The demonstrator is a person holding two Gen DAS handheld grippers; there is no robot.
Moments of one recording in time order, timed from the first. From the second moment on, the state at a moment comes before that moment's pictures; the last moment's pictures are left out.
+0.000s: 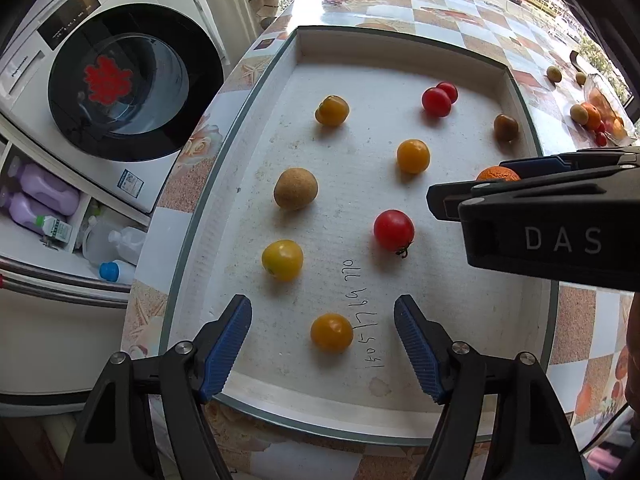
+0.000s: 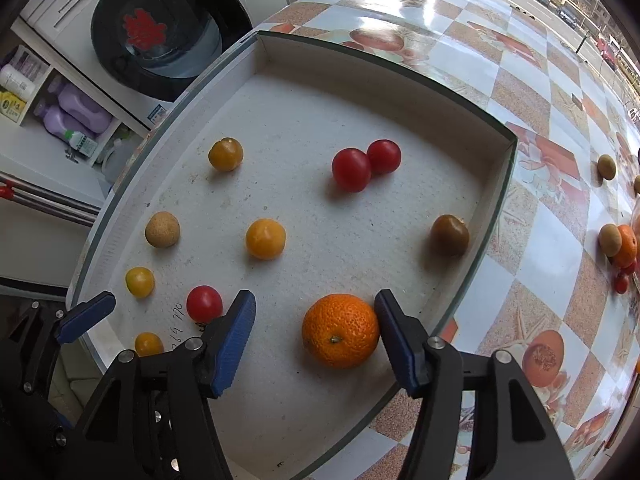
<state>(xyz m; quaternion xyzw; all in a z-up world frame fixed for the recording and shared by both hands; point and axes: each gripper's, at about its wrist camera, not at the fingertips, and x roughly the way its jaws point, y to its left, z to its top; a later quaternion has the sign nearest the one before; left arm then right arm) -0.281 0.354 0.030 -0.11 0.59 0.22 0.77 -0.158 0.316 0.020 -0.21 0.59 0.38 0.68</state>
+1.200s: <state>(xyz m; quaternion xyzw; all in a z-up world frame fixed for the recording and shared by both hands) -0.270 0.344 0.077 -0.13 0.62 0.18 0.75 -0.170 0.225 0.103 -0.19 0.63 0.31 0.69</state>
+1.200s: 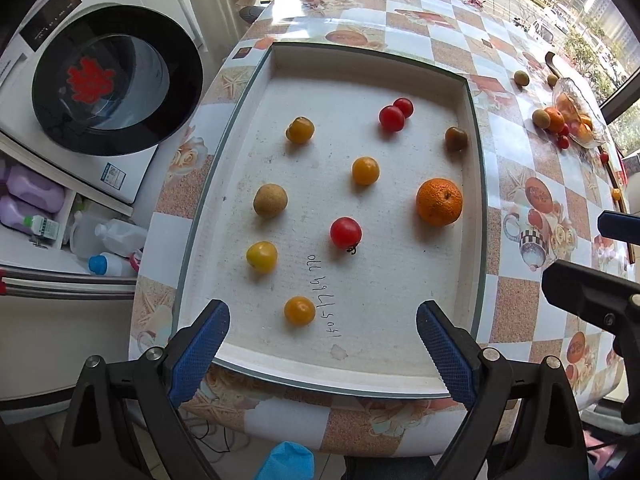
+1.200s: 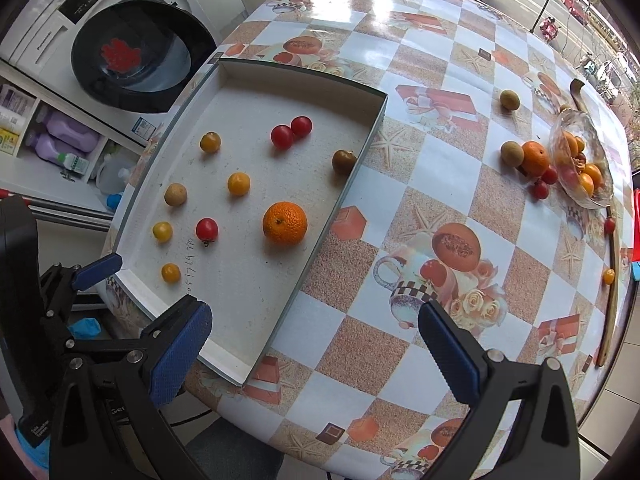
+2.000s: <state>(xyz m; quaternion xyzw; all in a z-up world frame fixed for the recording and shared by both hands) -0.290 0.334 0.134 -0.08 0.62 0.14 0.77 -0.184 0.214 0.158 -0.19 0.62 0.27 0.71</state>
